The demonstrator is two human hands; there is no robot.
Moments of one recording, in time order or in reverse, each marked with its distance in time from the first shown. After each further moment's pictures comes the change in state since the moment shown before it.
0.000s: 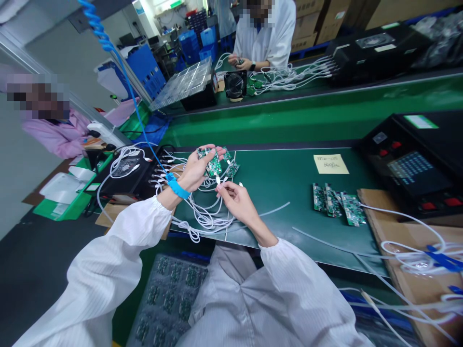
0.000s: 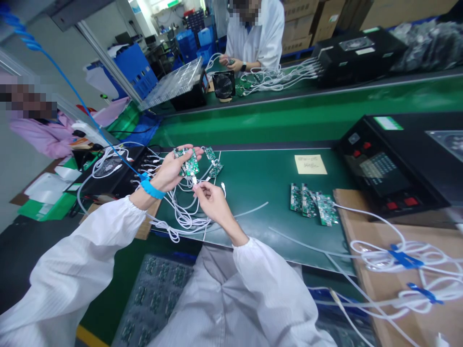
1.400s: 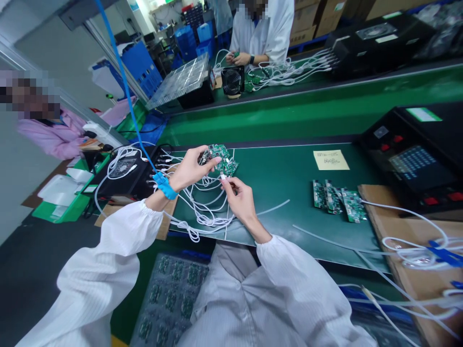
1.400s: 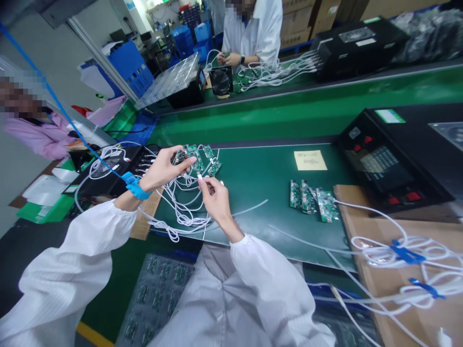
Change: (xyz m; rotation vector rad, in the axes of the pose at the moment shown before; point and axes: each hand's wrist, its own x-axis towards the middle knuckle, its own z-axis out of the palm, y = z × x) left_hand -0.013 0.032 -0.007 0.816 -0.245 0.278; right_hand 0.000 0.005 -0.001 -0.080 0.264 -0.125
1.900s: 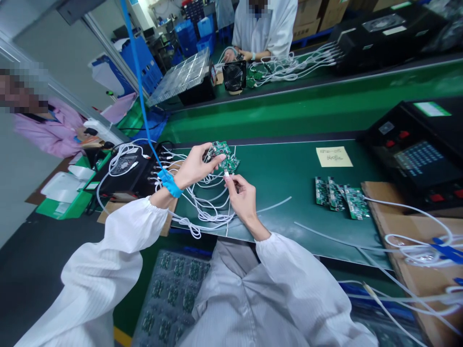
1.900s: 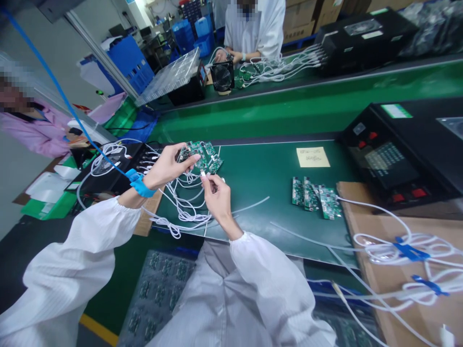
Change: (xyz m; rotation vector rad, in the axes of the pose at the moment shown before) left_hand -0.002 0.007 0.008 -0.077 -0.007 -0.017; right_hand -0.006 0.003 0.005 0.008 0.091 -0.037
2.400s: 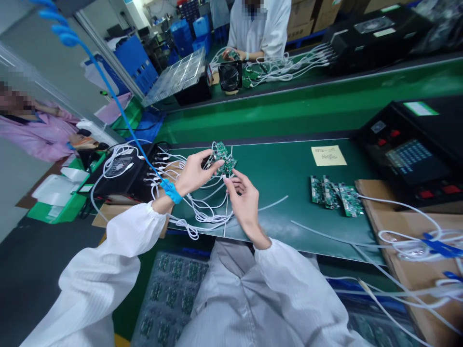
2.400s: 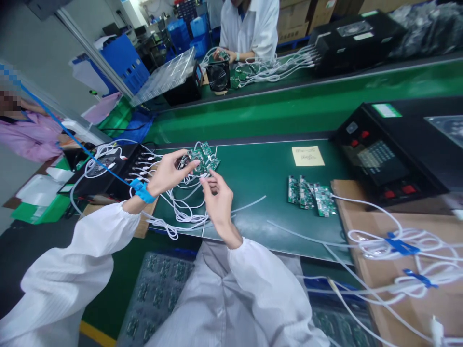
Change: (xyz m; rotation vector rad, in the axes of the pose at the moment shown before) left_hand -0.009 -0.022 0.008 0.179 0.037 0.140; right_hand -0.007 -0.009 -0.006 0.003 0.128 0.060
